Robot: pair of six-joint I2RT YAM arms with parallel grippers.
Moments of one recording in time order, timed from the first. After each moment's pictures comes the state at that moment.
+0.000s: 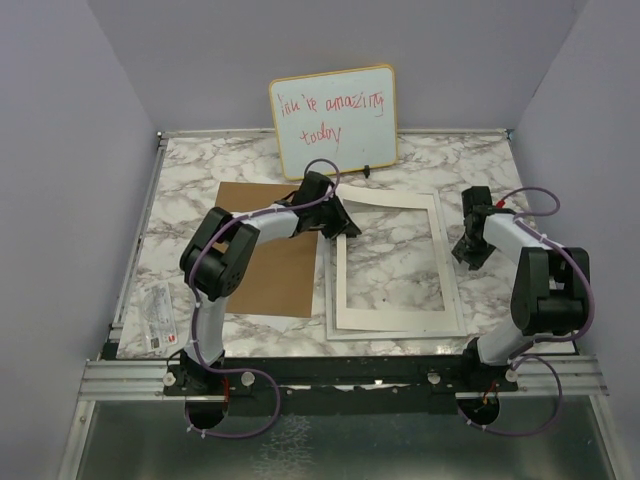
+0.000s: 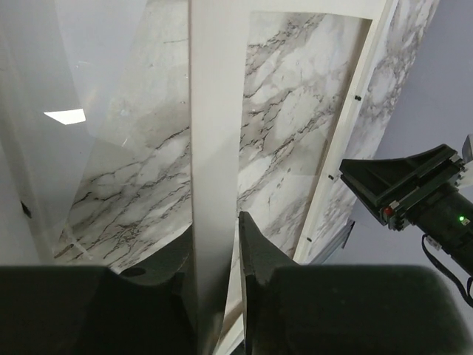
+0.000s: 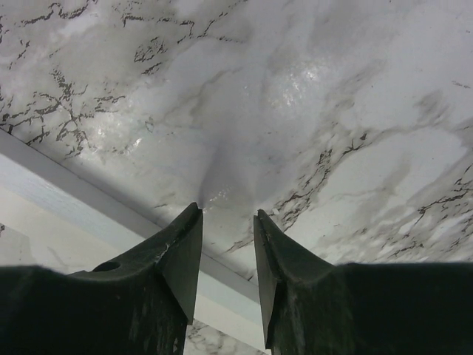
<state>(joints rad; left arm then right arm) -0.57 2.03 1.29 0.00 0.44 -1.04 -0.02 1.60 0.93 -0.66 0.34 0.73</state>
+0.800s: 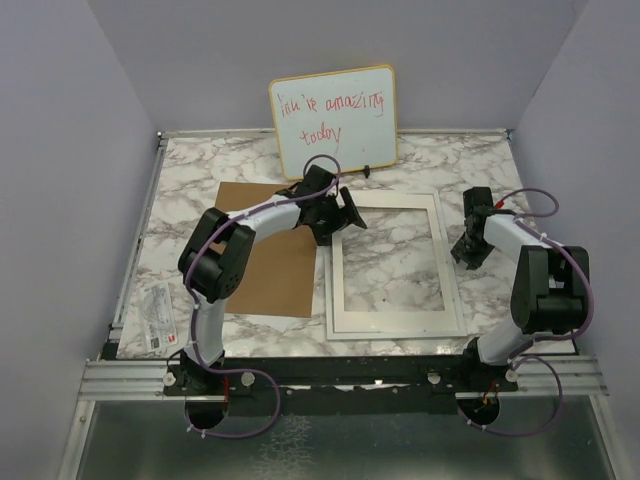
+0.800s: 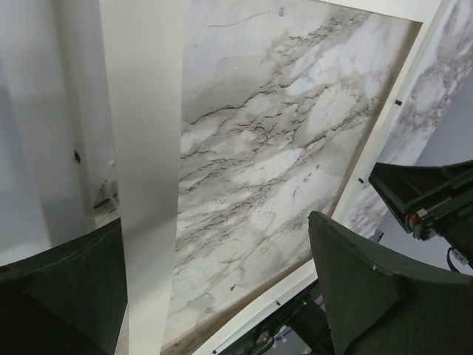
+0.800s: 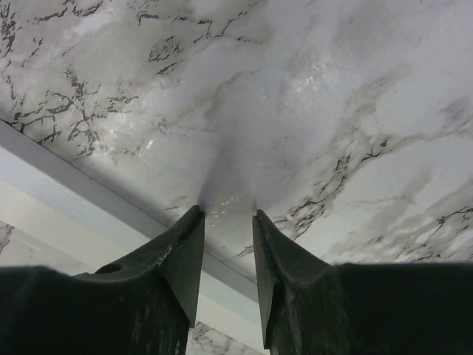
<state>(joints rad) -0.58 2.02 1.40 -0.26 0.37 -0.98 -0.03 1.61 0.92 -0.62 0.30 0.71</state>
